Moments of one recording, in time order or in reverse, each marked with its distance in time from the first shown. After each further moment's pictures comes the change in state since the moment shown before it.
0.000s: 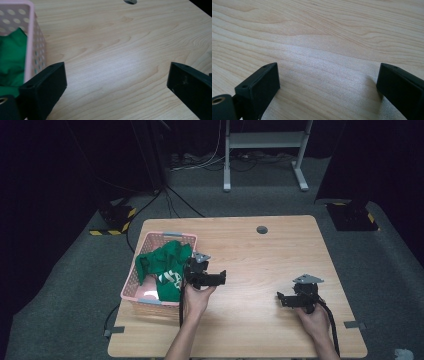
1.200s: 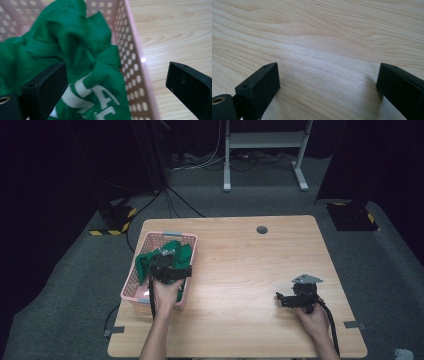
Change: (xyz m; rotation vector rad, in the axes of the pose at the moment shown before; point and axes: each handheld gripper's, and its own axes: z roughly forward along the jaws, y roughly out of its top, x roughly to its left) left arm 0.092 -0.007 -0.021 0.089 0.192 -0.106; right arm 0.001 0.001 0.001 0.000 0.018 -0.017
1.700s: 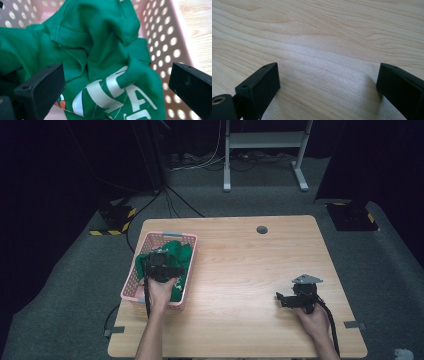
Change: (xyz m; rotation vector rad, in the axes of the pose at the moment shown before) left arm 0.025 -0.003 0.020 0.076 0.066 -0.042; right arm 0.000 0.000 0.000 0.000 0.001 -0.001
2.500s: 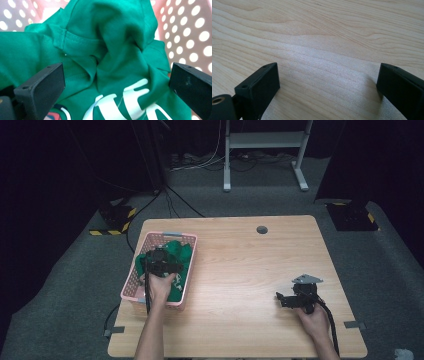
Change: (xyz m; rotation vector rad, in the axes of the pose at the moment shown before) left arm 0.011 0.012 0.025 0.043 0.025 -0.009; right arm 0.000 0.000 0.000 0.000 -0.004 0.003
